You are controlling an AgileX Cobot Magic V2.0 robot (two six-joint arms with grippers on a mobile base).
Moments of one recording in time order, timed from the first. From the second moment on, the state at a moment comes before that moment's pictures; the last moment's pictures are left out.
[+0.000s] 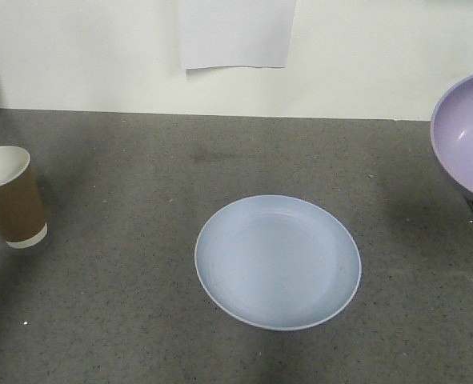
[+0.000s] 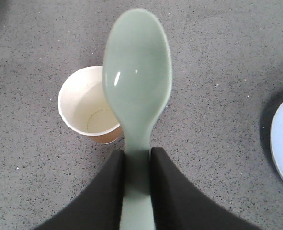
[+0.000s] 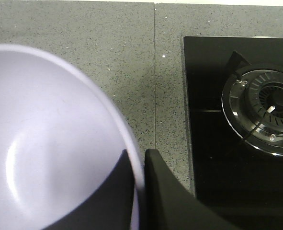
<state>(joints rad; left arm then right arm) -0.08 1.25 -1.56 0.00 1.27 -0.13 -0.07 1.06 -1.31 0.01 1.09 -0.01</state>
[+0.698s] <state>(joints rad) -0.08 1.25 -1.56 0.00 1.27 -0.13 0.06 1.35 -1.31 0.29 1.09 -0.21</state>
